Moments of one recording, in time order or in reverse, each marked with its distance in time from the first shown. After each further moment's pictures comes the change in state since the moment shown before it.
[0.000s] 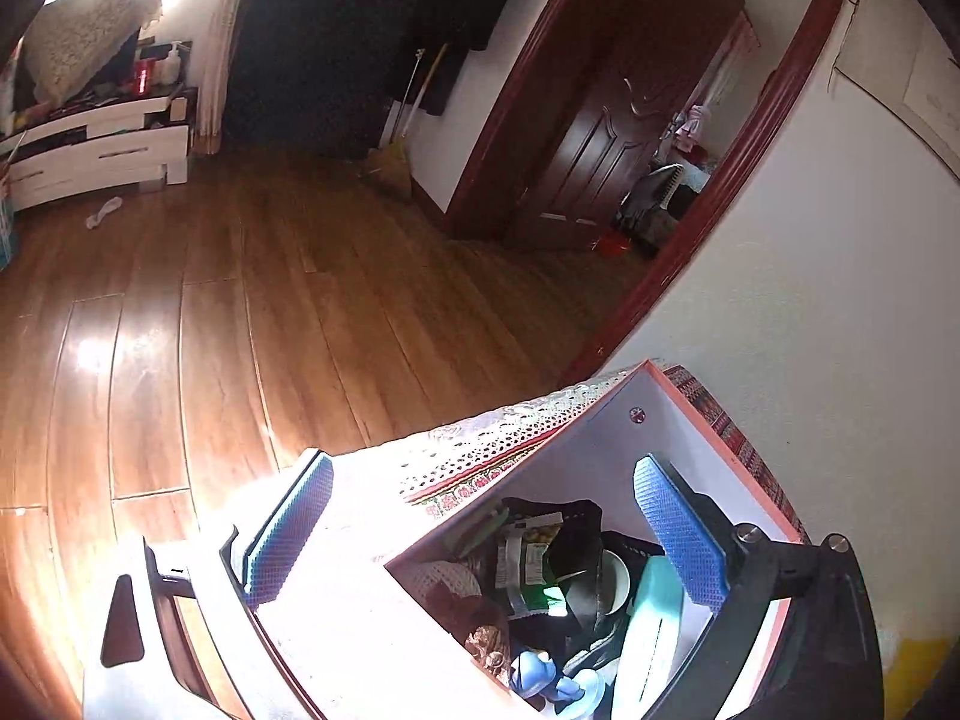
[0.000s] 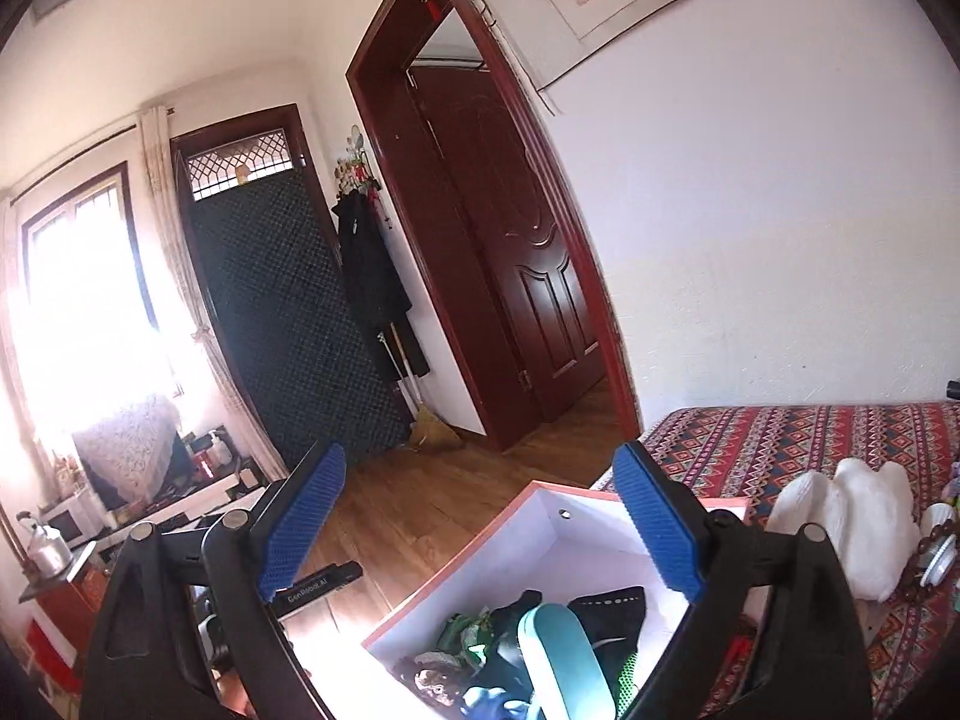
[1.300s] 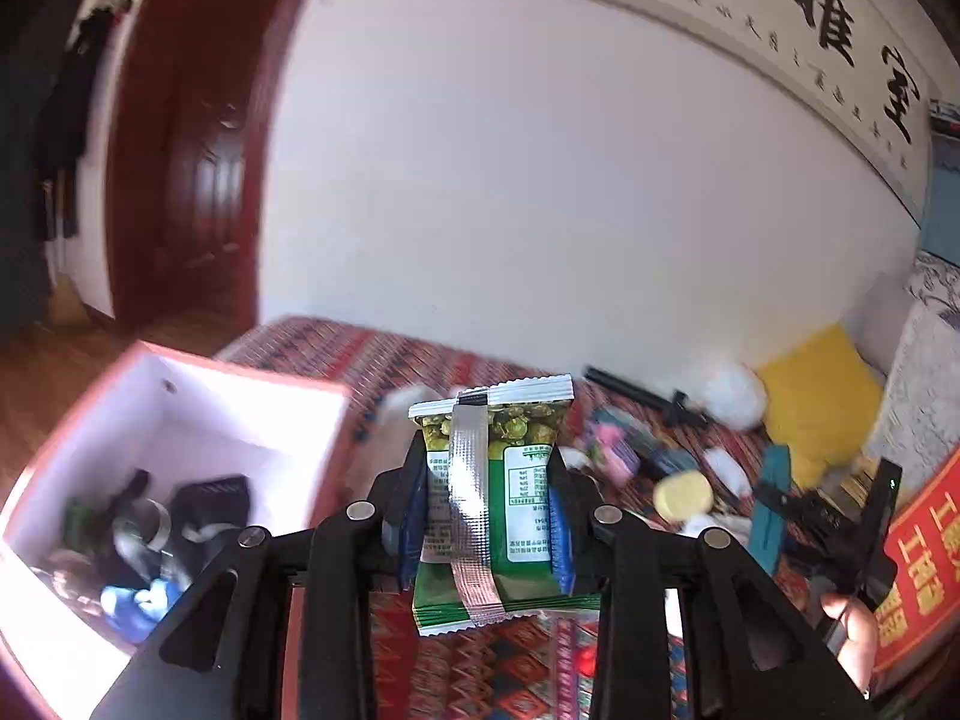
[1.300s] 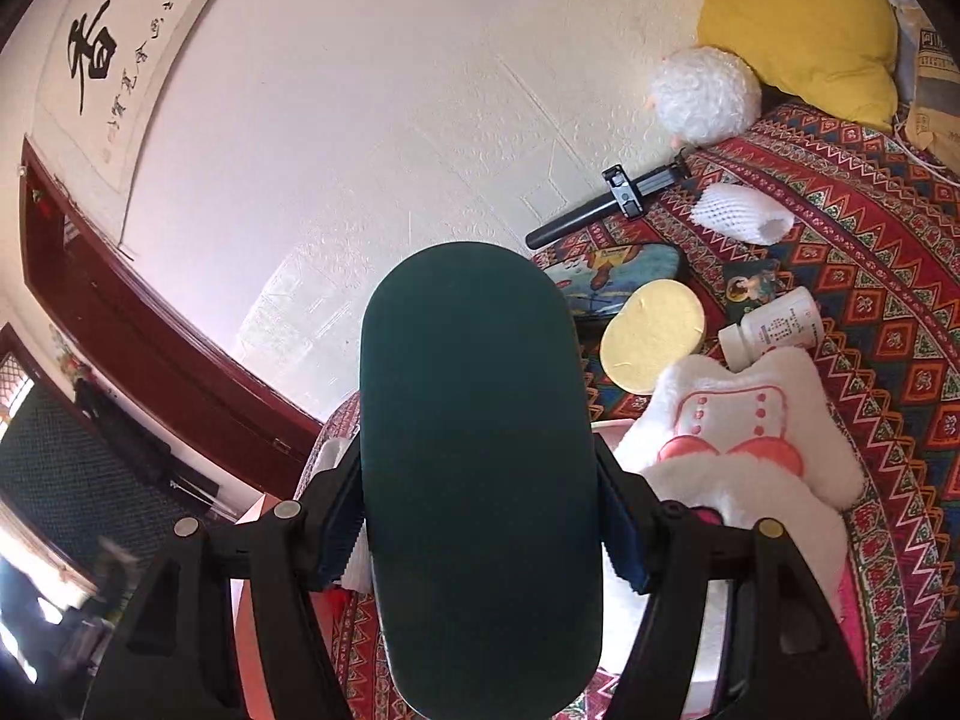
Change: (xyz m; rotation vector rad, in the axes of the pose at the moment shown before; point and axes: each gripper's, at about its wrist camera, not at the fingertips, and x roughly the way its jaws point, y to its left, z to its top) left arm -0.141 -0.248 -0.139 0.572 -0.053 -0.548; right arm -0.228 -0.338 -0.080 0.618 -0.010 -0.547
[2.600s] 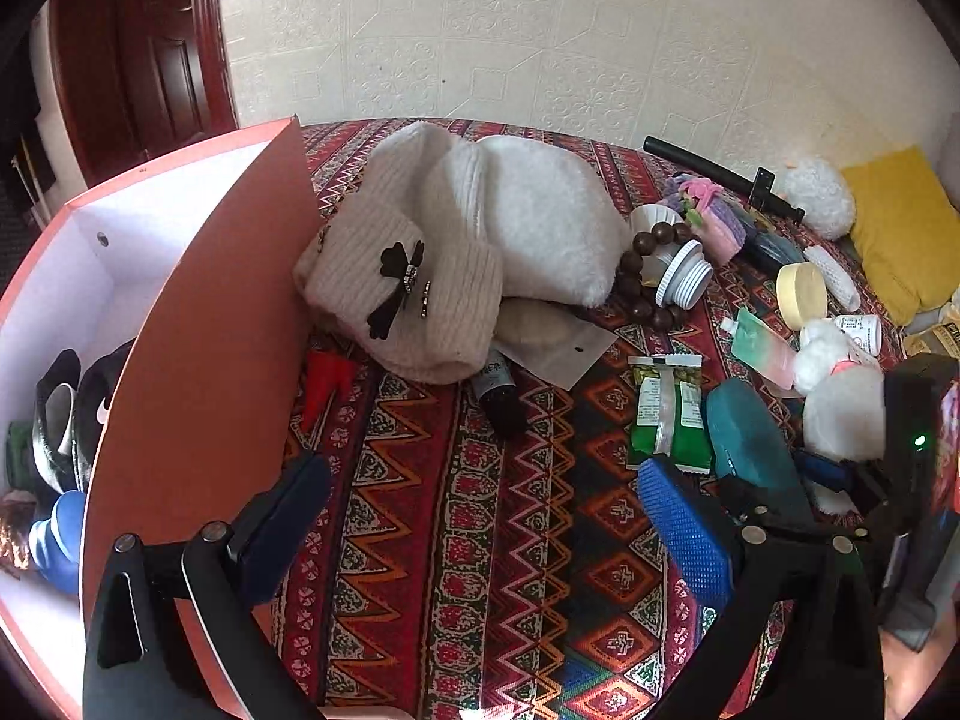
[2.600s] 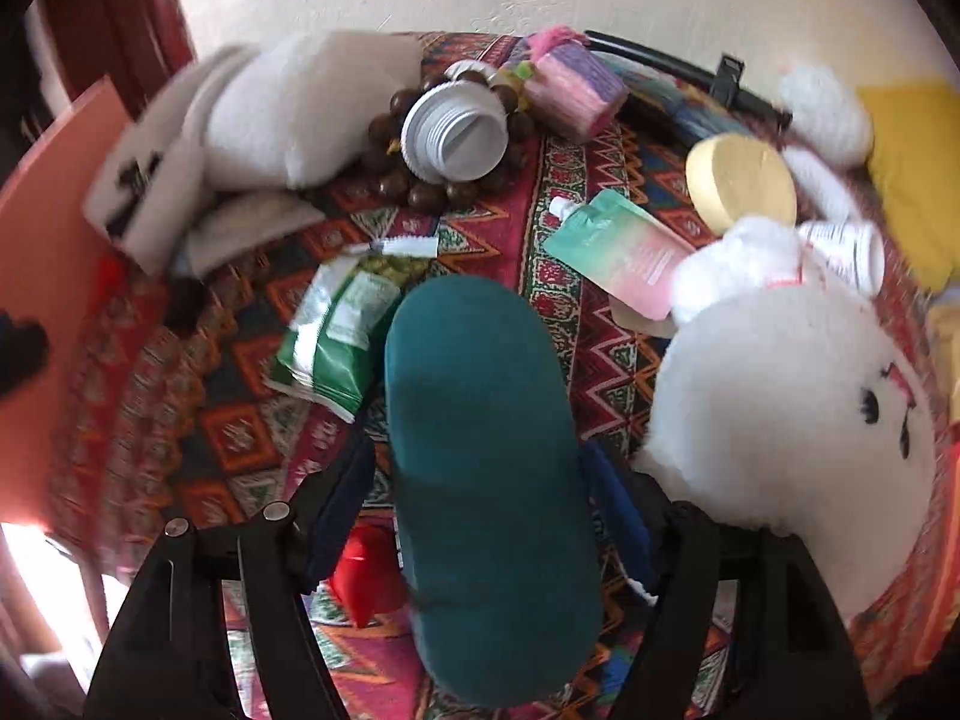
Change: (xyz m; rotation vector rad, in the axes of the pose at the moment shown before) left arm 0.181 -0.050 -0.138 0.153 0.525 0.065; right arm 0.134 0.049 -0.140 -0.638 0.505 -0.484
